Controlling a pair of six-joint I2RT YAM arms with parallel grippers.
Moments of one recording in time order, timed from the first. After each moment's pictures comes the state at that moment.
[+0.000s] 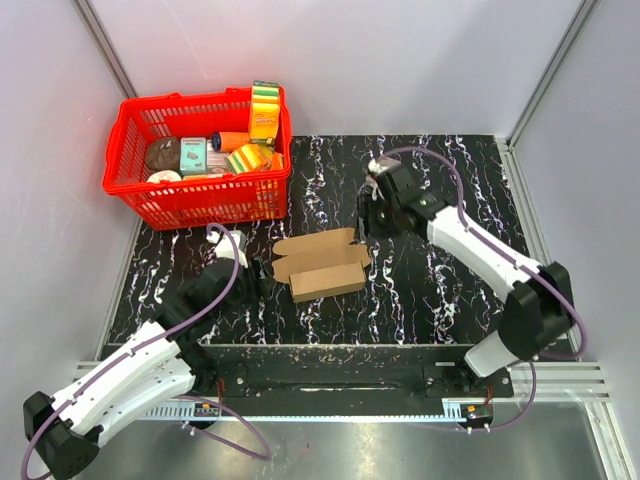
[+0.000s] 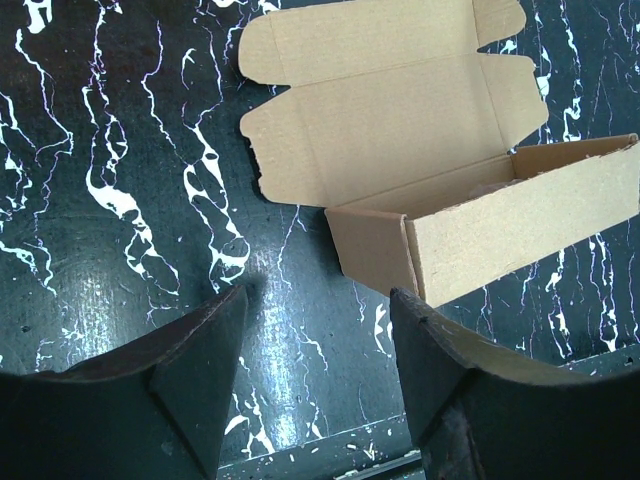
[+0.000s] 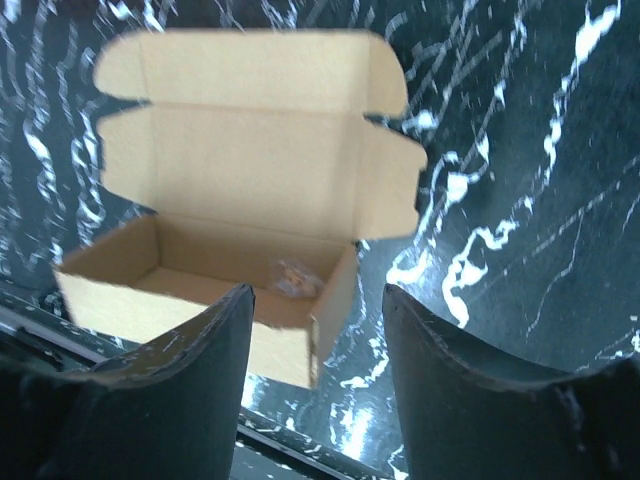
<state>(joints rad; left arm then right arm) -0.70 0.65 0.53 -0.50 -0.26 -0.62 0.56 1.49 1.20 -0.58 -0.08 0.40</state>
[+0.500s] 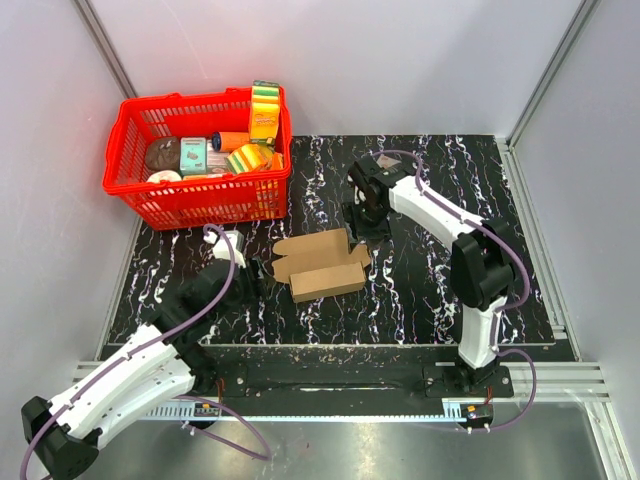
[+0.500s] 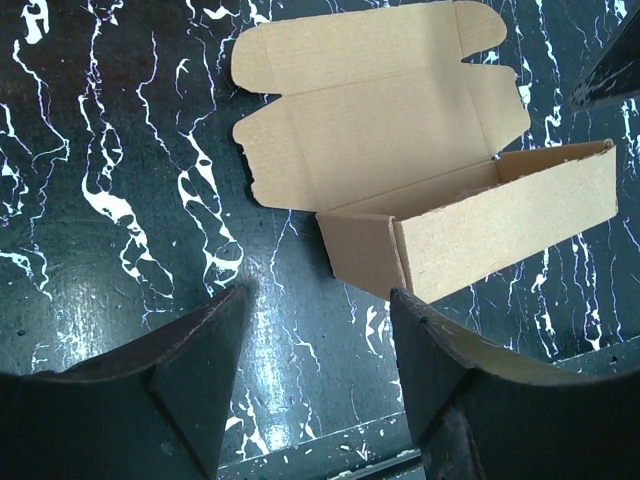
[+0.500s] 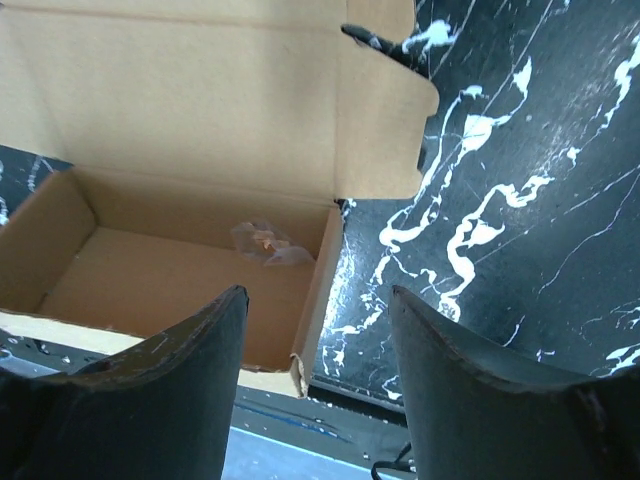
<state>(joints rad) -0.70 0.62 0.53 -0.50 -0.26 -0.62 0.56 1.92 1.65 -1.01 -0.14 0.37</state>
